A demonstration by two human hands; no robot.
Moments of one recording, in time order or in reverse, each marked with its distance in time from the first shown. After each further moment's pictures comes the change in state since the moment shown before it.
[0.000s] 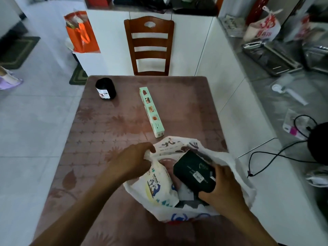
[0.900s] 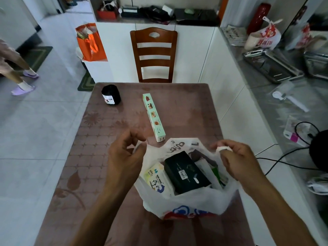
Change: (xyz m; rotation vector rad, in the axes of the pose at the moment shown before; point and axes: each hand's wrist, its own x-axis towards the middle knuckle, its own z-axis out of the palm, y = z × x) left_hand -0.044 0.028 0.001 -0.641 0.734 0.131; right_hand 0.011 -0.039 -0.112 0.524 0.065 -0.085
